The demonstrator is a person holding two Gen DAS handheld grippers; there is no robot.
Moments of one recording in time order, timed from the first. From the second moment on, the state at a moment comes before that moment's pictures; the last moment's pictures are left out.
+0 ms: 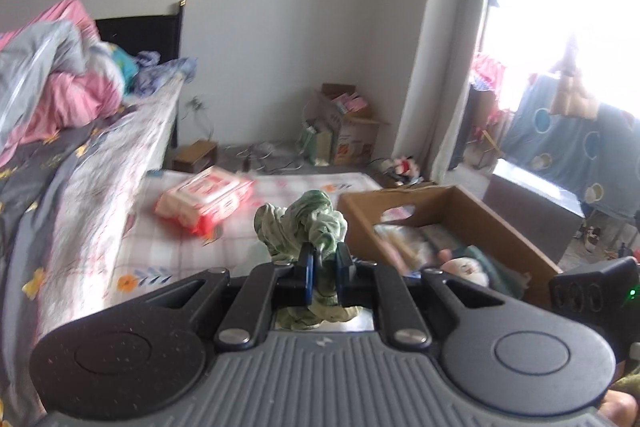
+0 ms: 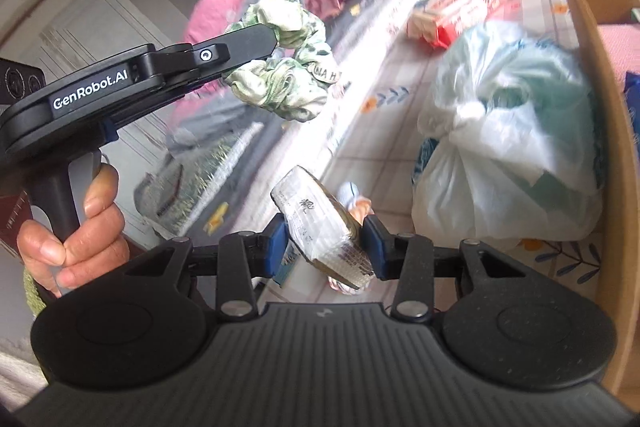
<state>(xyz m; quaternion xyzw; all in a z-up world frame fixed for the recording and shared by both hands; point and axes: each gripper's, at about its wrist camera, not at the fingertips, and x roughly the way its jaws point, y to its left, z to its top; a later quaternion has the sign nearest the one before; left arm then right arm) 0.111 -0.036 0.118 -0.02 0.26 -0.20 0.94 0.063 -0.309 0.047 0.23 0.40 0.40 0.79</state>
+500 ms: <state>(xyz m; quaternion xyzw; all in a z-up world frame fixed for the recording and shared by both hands) 0.134 -0.217 0.109 0.01 0.29 -0.33 0.90 0.020 -0.520 0.079 0.26 0.31 0.24 0.88</state>
